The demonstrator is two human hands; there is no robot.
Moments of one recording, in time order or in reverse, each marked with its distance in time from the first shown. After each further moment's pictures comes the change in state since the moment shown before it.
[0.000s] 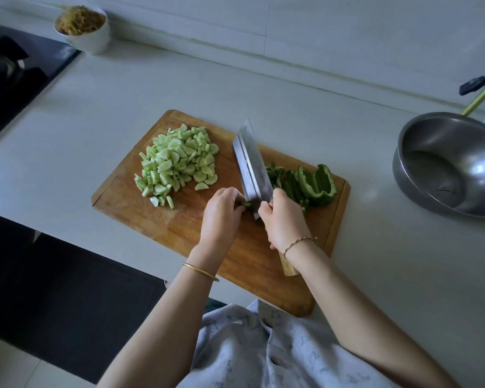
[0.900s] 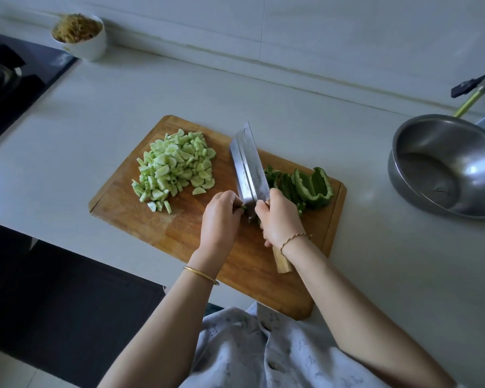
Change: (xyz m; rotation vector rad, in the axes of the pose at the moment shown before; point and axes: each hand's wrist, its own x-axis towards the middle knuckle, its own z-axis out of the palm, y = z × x) left_hand 0.000 0.001 0.005 0.002 0.036 -0.021; right_hand 0.008 -0.001 -0.001 0.106 -0.028 0.028
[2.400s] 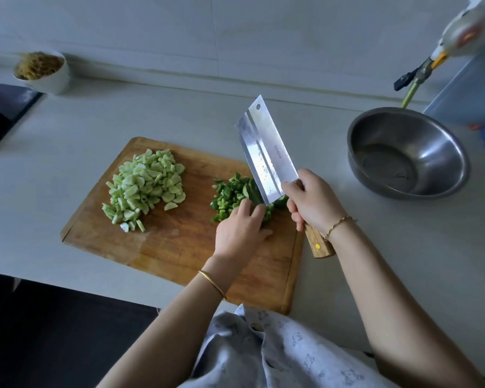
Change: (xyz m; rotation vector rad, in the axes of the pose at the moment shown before) left_hand -0.017 0.058 0.037 0.453 -0.232 0.403; right_hand -0.014 0.033 -0.100 0.256 0.117 -0.104
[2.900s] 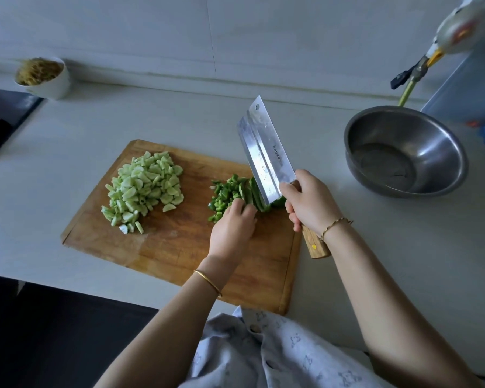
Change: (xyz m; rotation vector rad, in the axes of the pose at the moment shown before) left_hand 0.001 -0.009 0.008 -0.111 0.204 0.021; right_hand -0.001 0.005 0.000 -0.009 0.036 -0.001
